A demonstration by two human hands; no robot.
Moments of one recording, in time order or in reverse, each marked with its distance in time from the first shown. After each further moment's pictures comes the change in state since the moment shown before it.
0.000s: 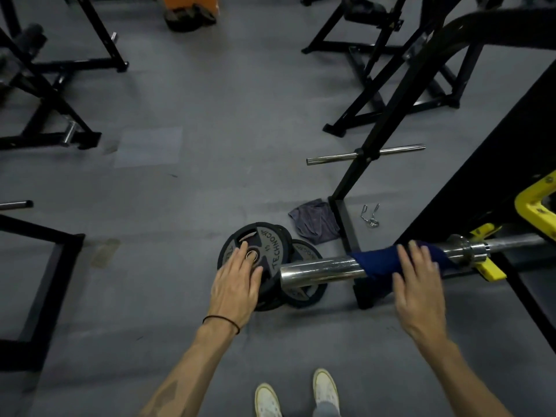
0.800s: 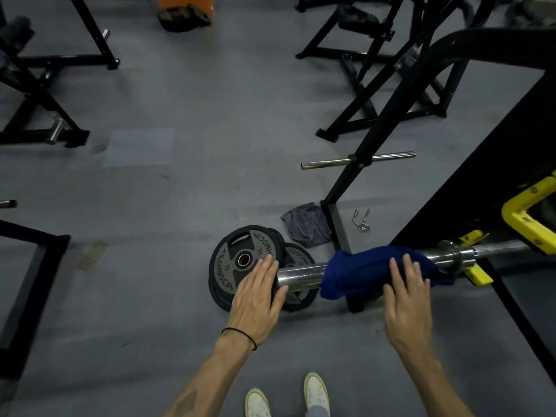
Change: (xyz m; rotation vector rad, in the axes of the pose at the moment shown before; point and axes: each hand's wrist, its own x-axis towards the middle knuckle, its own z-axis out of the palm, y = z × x) left_hand -0.013 0.026 0.023 -0.060 -0.107 0.115; right_hand -0.021 -0.014 0.009 0.071 0.046 0.065
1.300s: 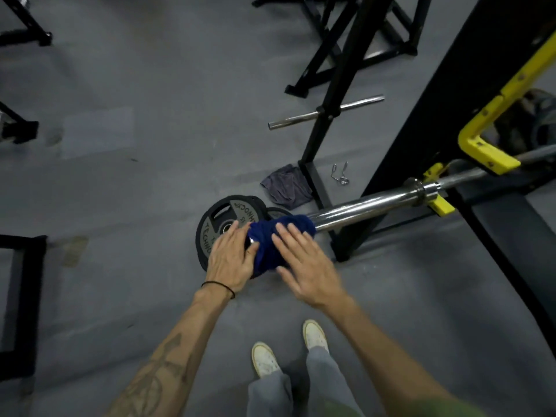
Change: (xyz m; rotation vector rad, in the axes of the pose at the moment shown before) left_hand 0.018 -0.004 -0.003 0.014 -0.045 0.011; right_hand -0.028 -0.093 0.037 -0.003 -0.157 -0.585
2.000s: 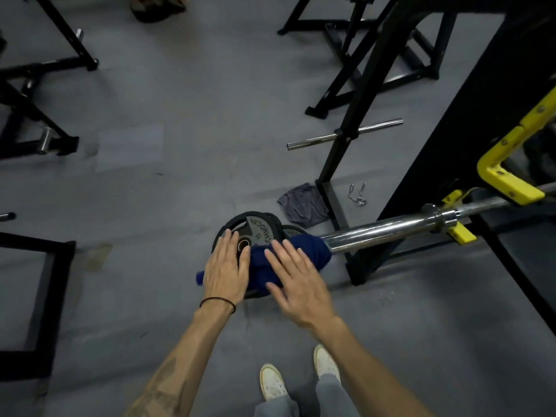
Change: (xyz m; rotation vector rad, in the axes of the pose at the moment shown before) left_hand -0.002 -0.005 -0.018 -0.026 0.084 -0.303; right_hand 0.023 -0.032 0.017 -0.054 -0.003 0.055
